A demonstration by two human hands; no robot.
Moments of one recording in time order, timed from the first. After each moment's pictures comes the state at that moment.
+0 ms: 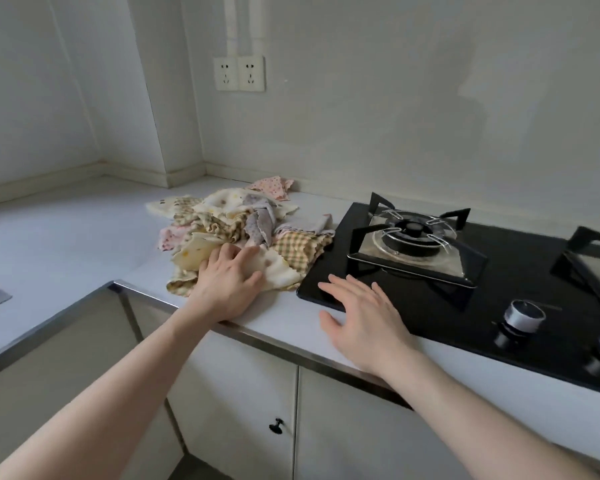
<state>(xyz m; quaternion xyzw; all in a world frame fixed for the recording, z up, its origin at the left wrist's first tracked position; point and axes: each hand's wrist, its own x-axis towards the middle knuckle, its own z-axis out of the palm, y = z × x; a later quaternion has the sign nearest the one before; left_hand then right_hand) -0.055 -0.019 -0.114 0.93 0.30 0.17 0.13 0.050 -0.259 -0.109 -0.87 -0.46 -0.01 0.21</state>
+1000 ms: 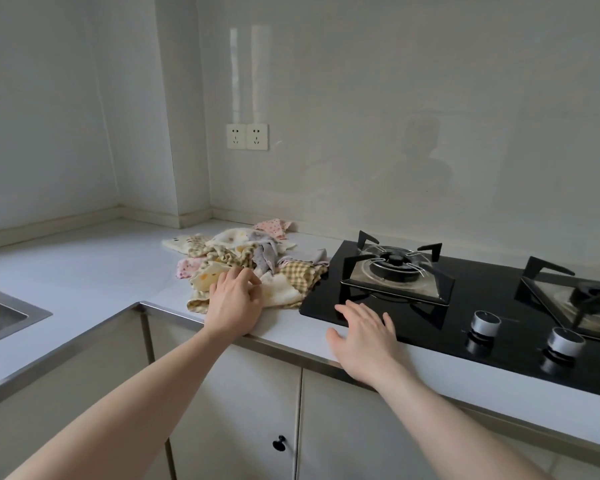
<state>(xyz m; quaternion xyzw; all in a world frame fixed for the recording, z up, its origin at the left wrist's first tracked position) -0.069 -0.031 -0.125 0.88 0.27 0.37 0.14 0.020 -0.278 -0.114 -0.91 -0.36 -0.04 0.20</state>
